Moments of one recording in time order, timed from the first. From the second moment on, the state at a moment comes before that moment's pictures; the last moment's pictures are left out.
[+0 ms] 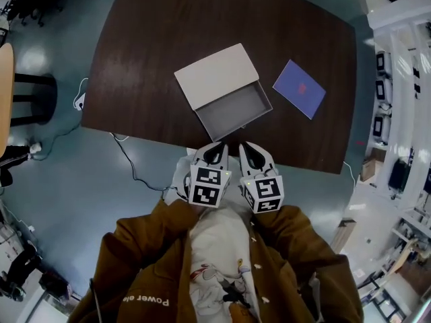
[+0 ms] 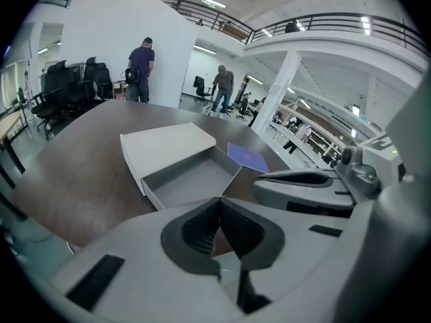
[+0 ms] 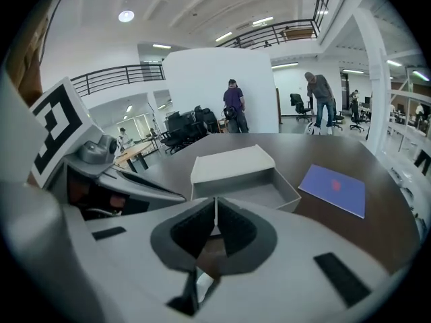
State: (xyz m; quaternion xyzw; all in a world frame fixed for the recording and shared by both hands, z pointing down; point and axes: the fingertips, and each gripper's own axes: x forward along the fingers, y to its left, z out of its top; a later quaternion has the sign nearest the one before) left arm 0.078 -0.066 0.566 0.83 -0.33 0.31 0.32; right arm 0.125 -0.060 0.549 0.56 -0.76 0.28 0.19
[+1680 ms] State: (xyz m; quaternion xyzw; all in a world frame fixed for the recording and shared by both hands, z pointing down) left arm 0.108 -0.056 0.673 0.73 -0.41 0.33 0.43; right arm 0.147 -0.072 0.655 0.46 -0.76 0.34 0.31
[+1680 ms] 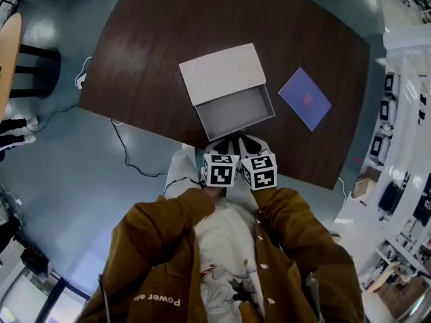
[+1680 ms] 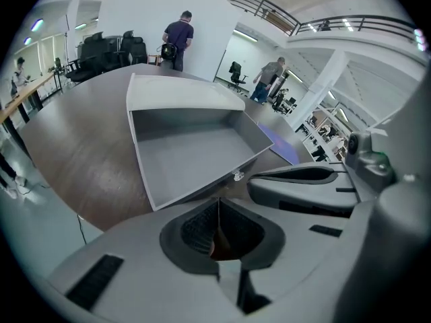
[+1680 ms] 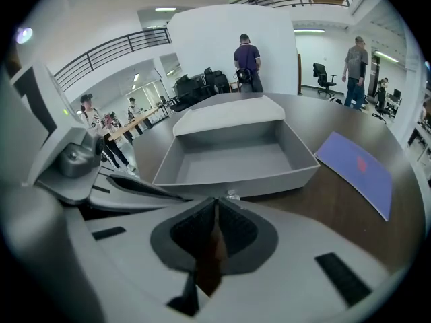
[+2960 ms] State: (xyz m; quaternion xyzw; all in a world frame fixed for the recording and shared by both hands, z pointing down) left arm 0.098 -0.075 0.678 0.72 -0.44 0.34 0.42; right arm 0.149 -0.101 0.662 0.47 -0.75 0.34 0.32
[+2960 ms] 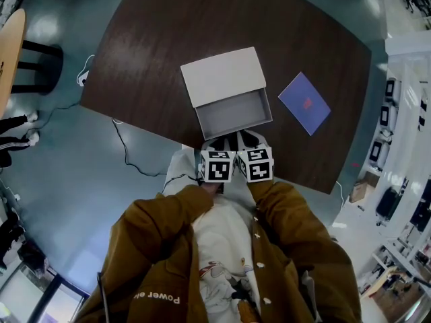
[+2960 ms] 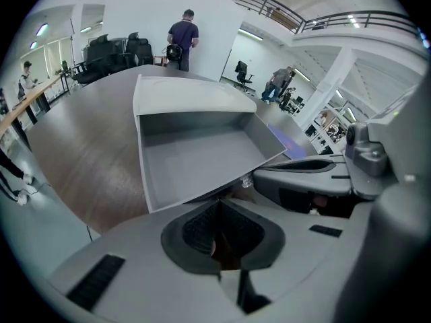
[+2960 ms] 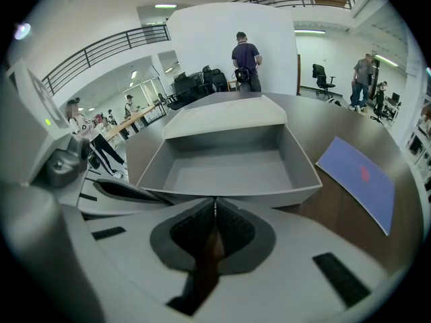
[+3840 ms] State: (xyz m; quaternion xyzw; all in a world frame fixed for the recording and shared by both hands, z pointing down) left arm 0.079 -0.126 0.671 0.71 -0.46 0.32 0.41; right arm 0.135 -0.150 0.654 0.48 -0.75 0.33 0.31
